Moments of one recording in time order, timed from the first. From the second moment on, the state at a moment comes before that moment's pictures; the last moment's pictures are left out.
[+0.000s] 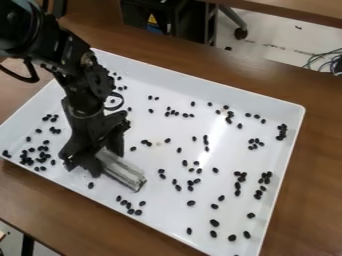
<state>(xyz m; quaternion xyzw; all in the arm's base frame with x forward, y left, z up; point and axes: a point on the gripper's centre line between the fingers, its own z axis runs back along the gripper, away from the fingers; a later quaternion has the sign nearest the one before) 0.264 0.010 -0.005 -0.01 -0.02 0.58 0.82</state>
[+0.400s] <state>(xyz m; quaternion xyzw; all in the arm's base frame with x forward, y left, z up) 0.274 0.005 0.026 0.02 0.00 0.46 0.89</state>
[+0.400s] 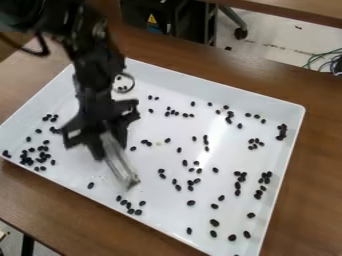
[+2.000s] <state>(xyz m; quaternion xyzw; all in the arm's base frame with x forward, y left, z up) 0.354 0.145 -0.002 0.09 0.07 0.12 0.99</state>
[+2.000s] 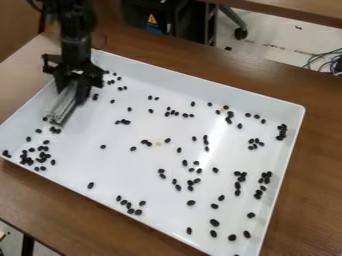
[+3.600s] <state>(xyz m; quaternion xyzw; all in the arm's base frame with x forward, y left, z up) 0.396 -0.026 -0.009 0.10 -0.01 -0.13 0.99</state>
